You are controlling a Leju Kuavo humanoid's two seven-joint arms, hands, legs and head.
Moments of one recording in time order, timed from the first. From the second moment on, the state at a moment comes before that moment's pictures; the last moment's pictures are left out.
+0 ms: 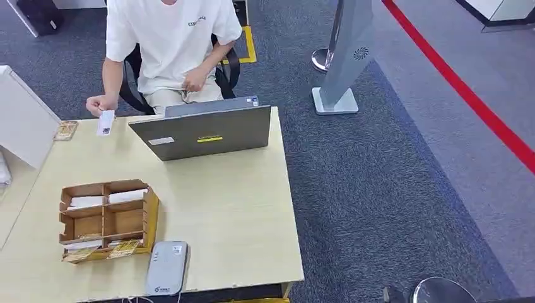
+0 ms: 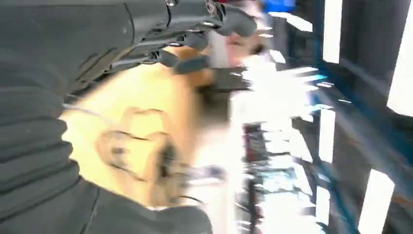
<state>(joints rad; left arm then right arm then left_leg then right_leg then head) 0.13 -0.32 0.64 -1.83 0.08 0.56 -0.71 -0.12 0.03 -1.03 -0.27 0.78 0.02 -0.32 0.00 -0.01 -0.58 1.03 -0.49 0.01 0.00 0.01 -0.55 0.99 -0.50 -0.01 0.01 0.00</state>
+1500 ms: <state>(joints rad) -0.95 0.20 -0.03 -0.71 -1.27 0.69 -0.20 -0.20 0.05 -0.89 -0.25 0.76 0.09 -0.22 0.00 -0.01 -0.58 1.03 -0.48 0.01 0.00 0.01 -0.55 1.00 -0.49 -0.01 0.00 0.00</state>
